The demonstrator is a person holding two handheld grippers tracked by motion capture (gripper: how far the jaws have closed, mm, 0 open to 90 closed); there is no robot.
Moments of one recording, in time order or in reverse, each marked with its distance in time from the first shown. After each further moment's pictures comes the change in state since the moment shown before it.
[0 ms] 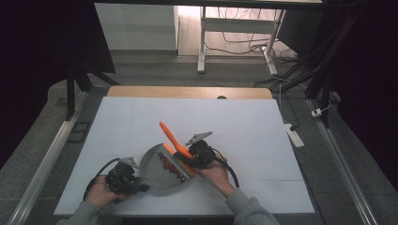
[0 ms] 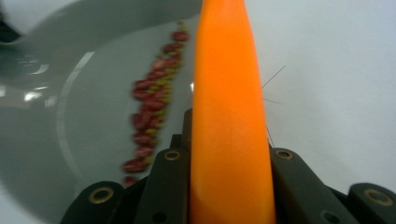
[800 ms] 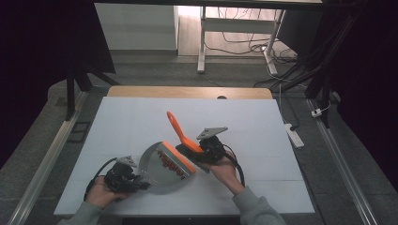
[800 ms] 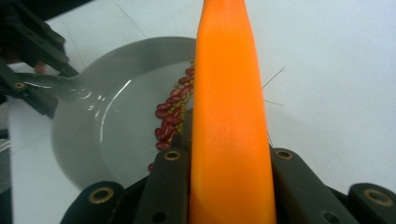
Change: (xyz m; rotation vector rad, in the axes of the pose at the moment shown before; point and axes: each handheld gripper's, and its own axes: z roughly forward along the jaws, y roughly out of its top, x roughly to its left) left arm 0.002 -0.004 -0.003 -0.083 0.004 -0.023; right arm -0.014 0.002 -0.040 -0.156 0.054 0.014
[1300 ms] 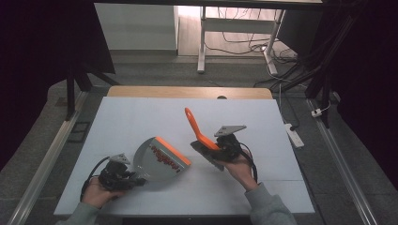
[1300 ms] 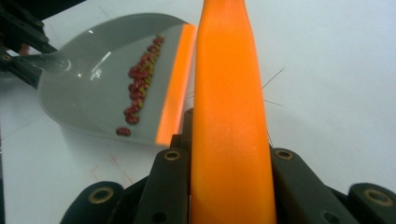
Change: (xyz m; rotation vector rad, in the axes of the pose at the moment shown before) left arm 0.007 -0.006 -0.012 -0.062 0.039 -0.058; right arm -0.029 -0.017 -0.035 -0.015 -0.041 0.031
